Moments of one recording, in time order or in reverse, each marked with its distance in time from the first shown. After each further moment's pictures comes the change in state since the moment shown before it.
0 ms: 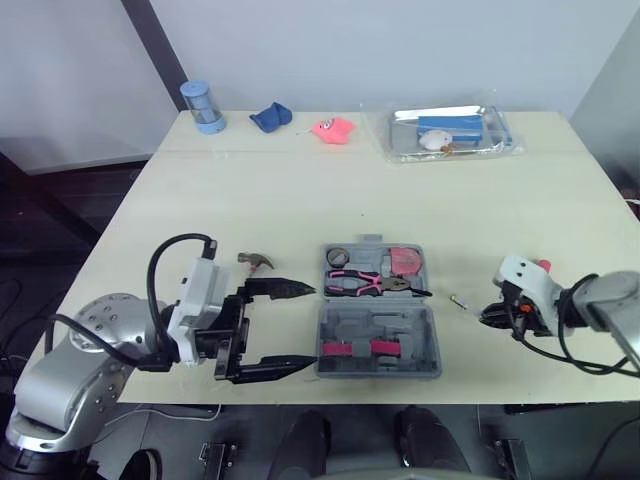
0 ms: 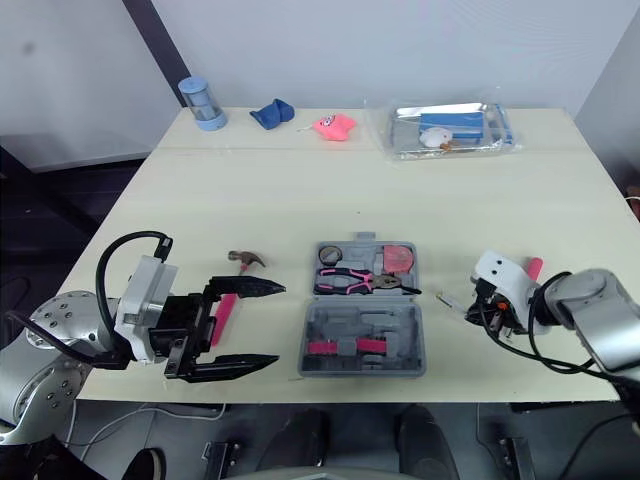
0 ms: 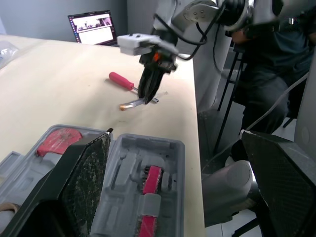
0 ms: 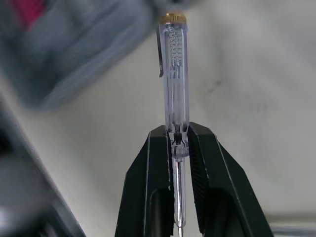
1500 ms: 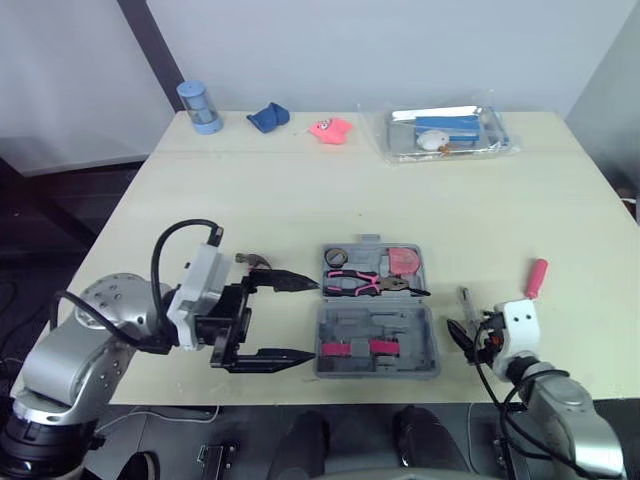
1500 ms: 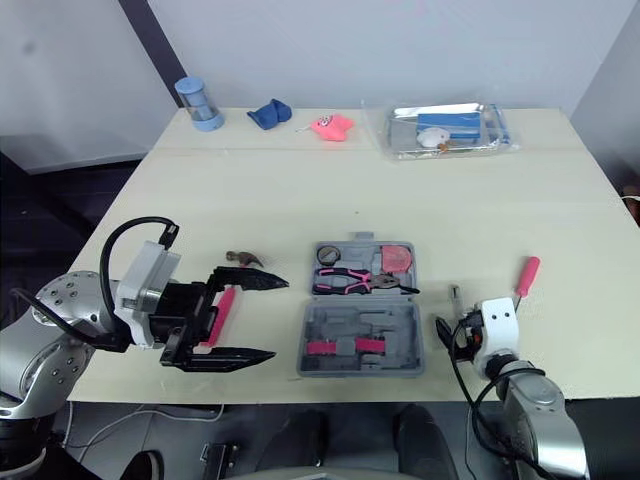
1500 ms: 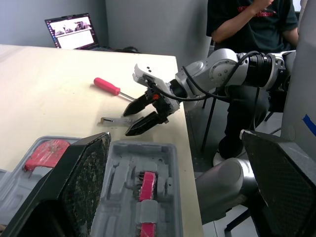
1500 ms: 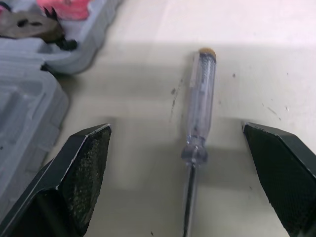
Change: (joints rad) left arm -0.122 0.023 -0.037 0.072 -0.008 0.027 -0.084; right arm 0.448 0.608 -0.158 0.102 -0.027 -0.759 -0.547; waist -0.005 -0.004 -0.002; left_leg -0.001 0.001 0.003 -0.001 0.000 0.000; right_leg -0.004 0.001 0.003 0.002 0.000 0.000
